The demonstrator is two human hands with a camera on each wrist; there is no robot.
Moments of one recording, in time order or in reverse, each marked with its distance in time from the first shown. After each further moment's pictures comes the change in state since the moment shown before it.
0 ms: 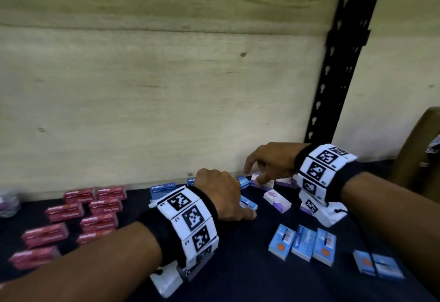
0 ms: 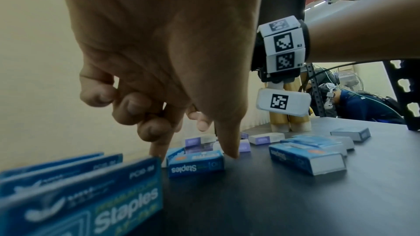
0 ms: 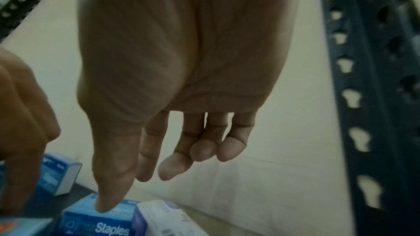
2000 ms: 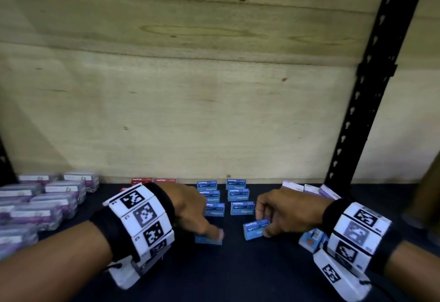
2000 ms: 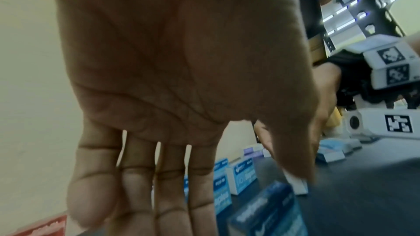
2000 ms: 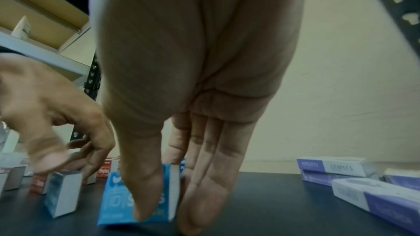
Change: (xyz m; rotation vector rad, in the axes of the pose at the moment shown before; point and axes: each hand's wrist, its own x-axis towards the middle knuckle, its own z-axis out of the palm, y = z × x) left_hand -0.105 -0.100 0.021 -0.158 -0.409 -0.036; right_hand -0.056 -0.094 0.045 0.332 0.016 -0.124
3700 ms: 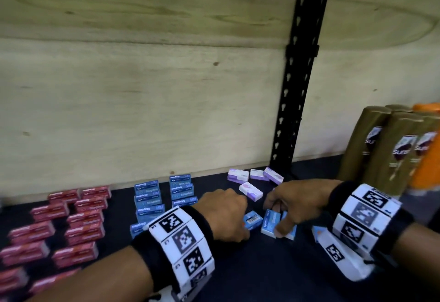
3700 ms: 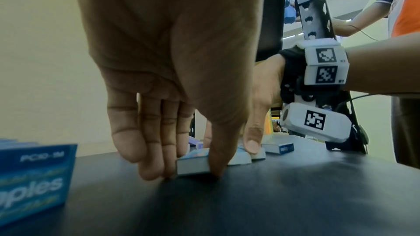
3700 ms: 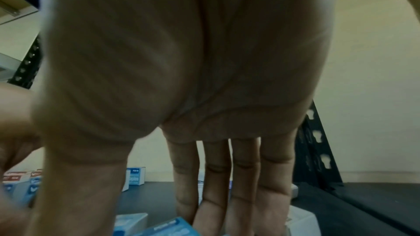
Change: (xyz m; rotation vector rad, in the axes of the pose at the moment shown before) left_hand 0.048 0.148 -0.017 -0.029 0.423 0.342; right_hand -0.073 0.080 -0.024 -0.122 -0.173 0.329
